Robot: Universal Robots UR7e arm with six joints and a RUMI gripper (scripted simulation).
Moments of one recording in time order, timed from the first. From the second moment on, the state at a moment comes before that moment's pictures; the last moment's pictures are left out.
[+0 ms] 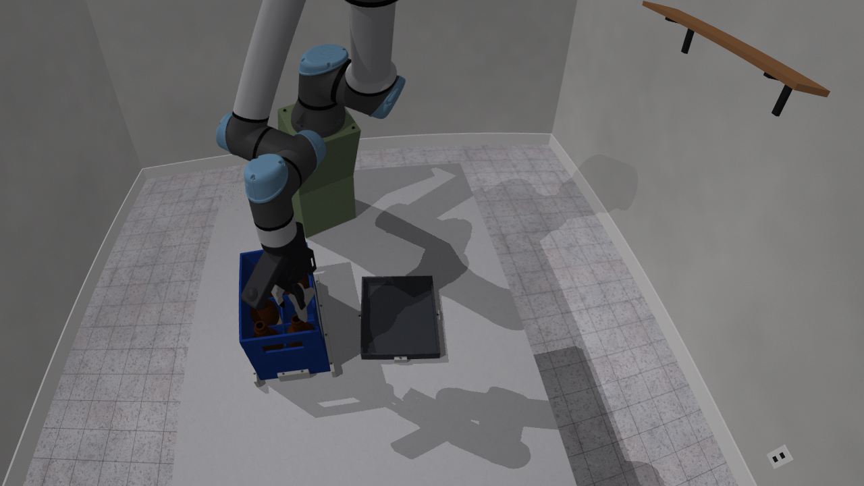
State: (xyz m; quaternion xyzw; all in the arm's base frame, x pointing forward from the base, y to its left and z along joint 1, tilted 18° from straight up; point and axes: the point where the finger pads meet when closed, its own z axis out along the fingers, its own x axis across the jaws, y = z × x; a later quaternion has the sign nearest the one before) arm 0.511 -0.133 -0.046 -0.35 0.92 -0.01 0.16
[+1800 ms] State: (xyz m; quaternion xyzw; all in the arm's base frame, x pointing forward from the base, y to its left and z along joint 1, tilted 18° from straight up) arm 0.516 -0.132 -0.062 -0.35 0.92 -0.01 0.16
